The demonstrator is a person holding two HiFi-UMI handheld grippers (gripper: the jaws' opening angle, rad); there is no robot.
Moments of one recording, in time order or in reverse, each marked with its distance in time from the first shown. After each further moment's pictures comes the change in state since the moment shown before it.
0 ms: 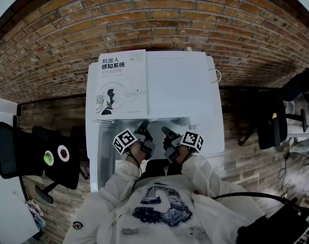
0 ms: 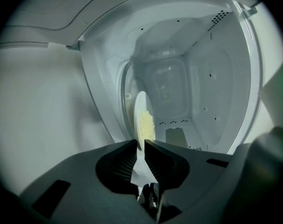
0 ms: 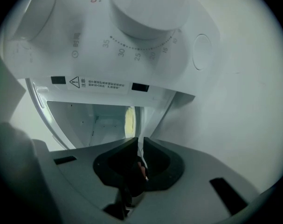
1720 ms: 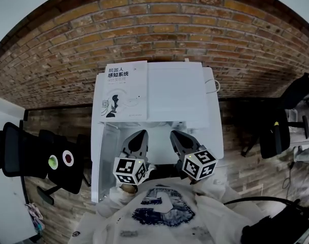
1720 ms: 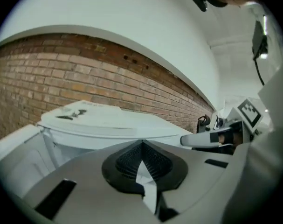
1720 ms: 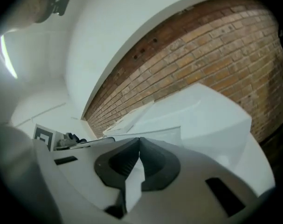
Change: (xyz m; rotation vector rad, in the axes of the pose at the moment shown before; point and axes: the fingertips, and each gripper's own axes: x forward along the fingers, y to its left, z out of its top) left arm -0.105 -0.189 -0.027 1.230 -0.126 0.025; right arm -0.105 0.172 -0.003 -1.024 -0.145 0.031
